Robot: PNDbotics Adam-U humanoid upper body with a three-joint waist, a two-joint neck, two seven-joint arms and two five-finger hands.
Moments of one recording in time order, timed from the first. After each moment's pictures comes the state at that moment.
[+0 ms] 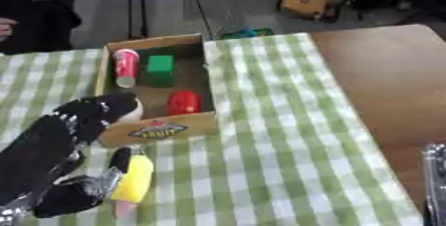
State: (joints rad) left arm -0.32 0.28 -0.32 -1.98 -1.21 -0.21 -0.14; right arm -0.29 -0.20 -0.32 -1.98 0.50 -0.33 -0.89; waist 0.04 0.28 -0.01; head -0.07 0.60
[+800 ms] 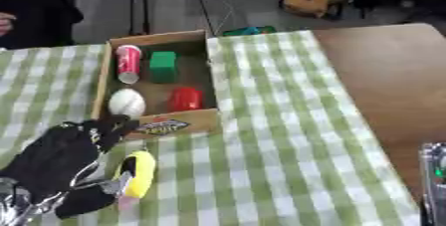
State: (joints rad) left arm -0.29 0.23 -0.33 -1.98 -1.50 -0.12 -0.53; right arm -0.28 -0.19 -0.31 -1.98 0.50 -0.32 -0.88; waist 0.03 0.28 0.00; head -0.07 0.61
